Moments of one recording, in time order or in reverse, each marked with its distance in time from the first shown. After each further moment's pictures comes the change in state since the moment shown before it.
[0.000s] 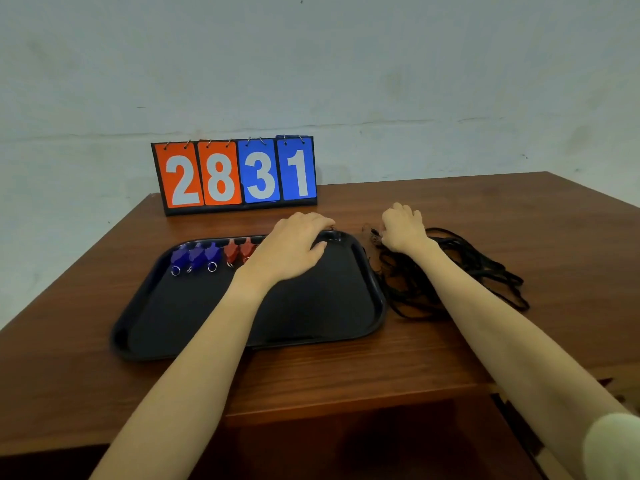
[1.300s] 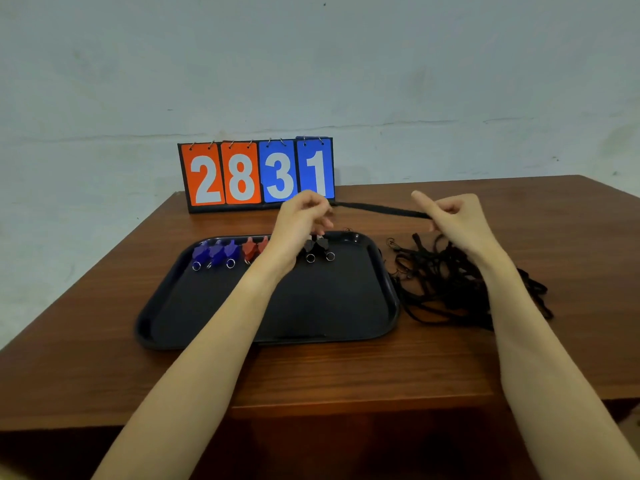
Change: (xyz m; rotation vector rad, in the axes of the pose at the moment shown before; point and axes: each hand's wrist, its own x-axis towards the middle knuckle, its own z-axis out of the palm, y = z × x) left_hand 0.003 0.005 -0.012 -1.105 0.323 -0.413; right_hand -0.063 0.027 -0.049 1.039 0.286 -0.061
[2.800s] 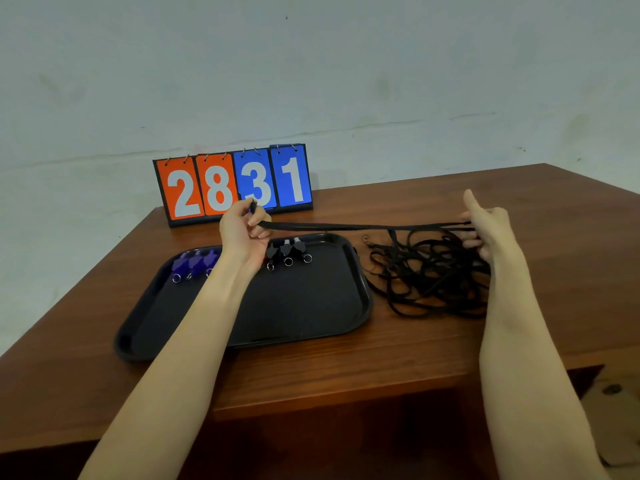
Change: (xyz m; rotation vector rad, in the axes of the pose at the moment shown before) left_hand 0.007 -0.009 -0.021 -0.890 0.166 -0.174; right_hand -0.001 0.052 -0.064 0.280 0.262 0.616
